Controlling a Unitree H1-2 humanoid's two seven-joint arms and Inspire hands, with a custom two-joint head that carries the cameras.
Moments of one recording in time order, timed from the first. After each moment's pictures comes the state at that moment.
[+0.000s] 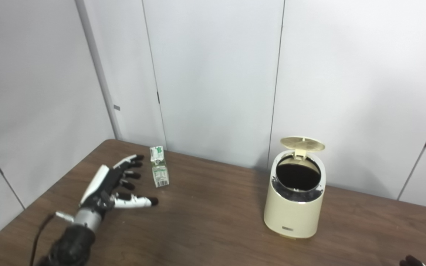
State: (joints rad) left arm -0.11 0.40 0.22 -0.35 0.34 0.47 -0.08; right arm 0.02 -0.16 -0.15 -0.15 0.17 0.11 0.07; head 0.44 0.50
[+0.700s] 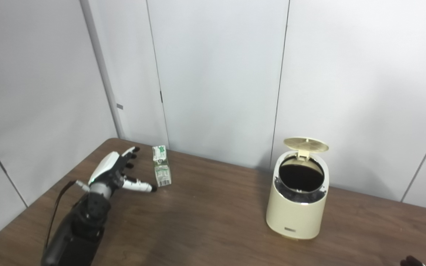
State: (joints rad) left arm -0.37 0.42 0.22 0.07 0.63 0.47 -0.20; right arm 0.01 -0.17 -0.15 -0.11 0.20 0.06 0.10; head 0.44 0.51
